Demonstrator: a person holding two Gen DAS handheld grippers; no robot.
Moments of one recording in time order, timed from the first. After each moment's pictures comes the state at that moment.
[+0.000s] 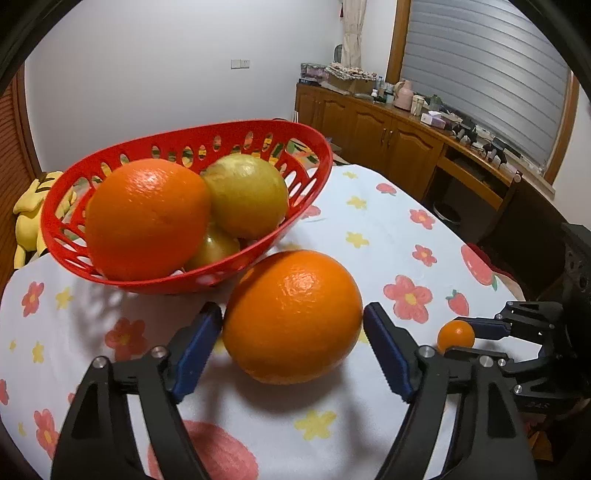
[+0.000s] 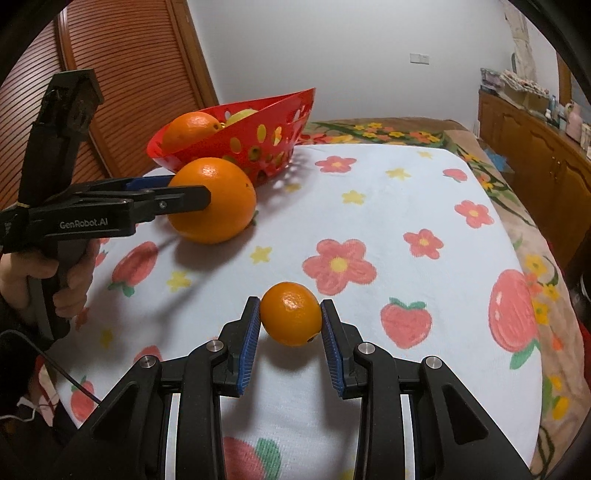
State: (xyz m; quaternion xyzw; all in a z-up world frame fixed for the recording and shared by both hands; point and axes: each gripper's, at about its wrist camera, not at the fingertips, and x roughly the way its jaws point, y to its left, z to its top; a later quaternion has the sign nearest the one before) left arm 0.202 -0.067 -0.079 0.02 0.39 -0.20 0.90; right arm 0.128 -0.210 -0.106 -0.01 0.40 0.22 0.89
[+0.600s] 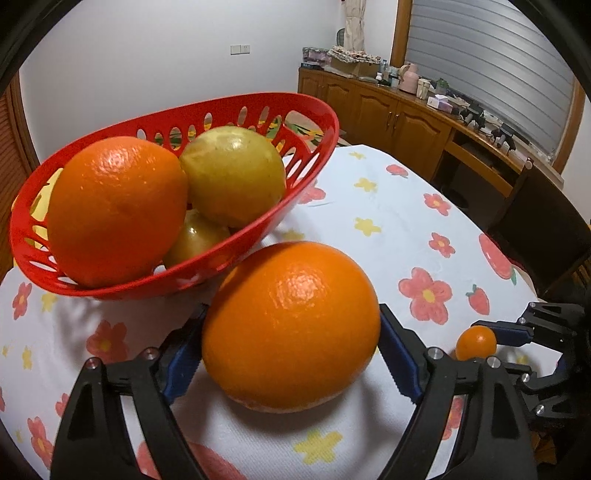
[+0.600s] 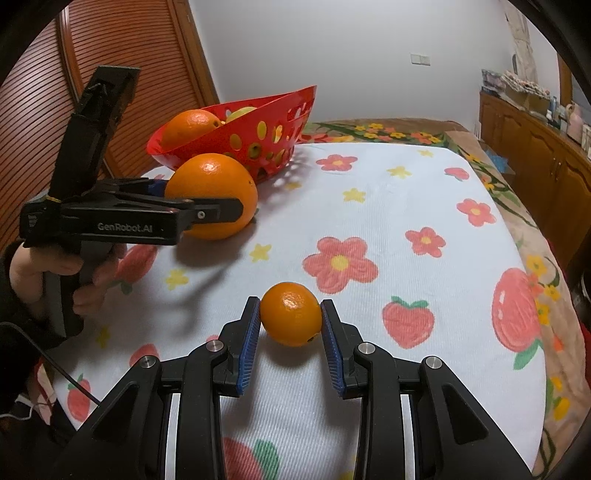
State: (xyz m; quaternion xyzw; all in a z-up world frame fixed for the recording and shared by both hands) left arm 0.220 -0.083 -0.100 0.04 0.42 -0.19 0.89; right arm 0.126 -0.208 -0.109 -0.01 0.40 0.22 0.89
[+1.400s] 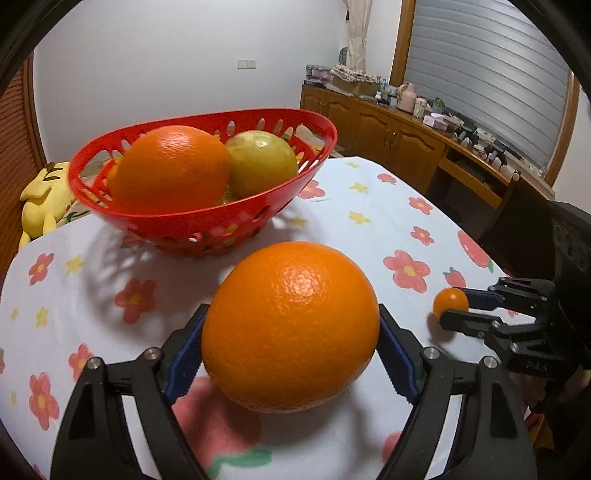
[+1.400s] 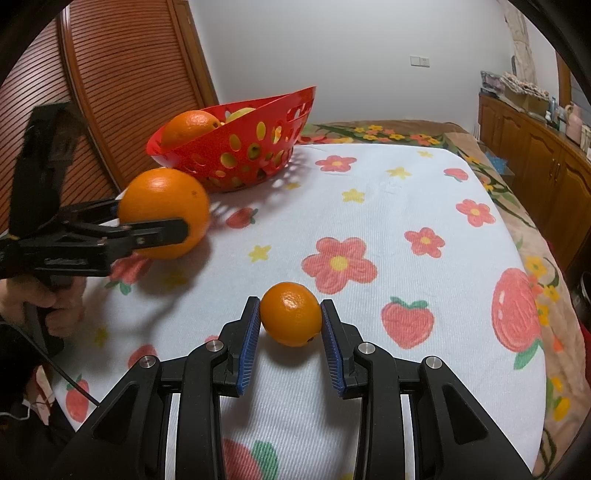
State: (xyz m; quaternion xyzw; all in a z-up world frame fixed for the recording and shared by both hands) left arm 0.169 -0.047 -0.085 0.01 0.38 -0.19 0.90; right arm 0.127 -0.208 -0.110 -0.01 0.39 0.22 0.89
